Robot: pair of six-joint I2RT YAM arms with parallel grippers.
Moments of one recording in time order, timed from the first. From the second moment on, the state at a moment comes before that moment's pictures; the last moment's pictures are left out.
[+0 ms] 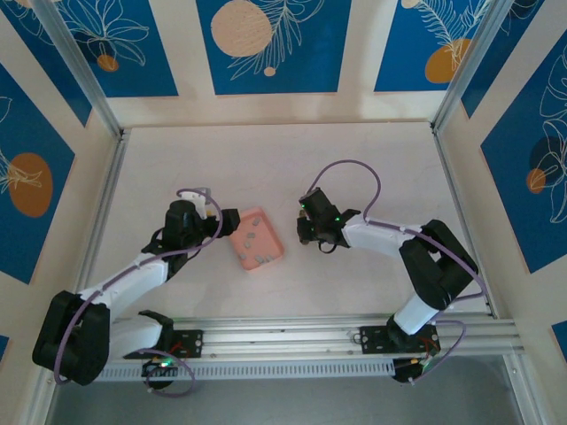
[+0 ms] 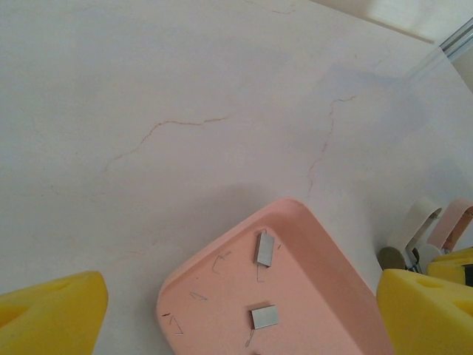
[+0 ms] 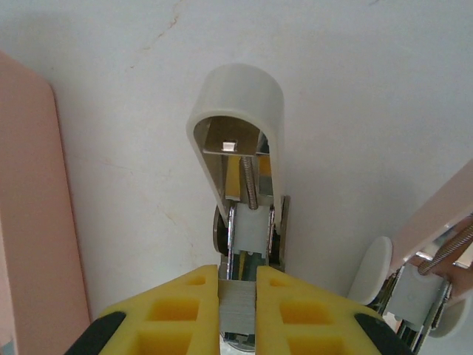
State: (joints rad) left arm -0.37 1.14 0.48 0.16 0.13 -0.44; right arm 0.68 1.61 0.88 -0.26 0.08 0.49
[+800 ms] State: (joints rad) left arm -0.37 1.17 0.49 0.16 0.13 -0.44; right arm 0.68 1.64 0.88 -0.26 0.08 0.50
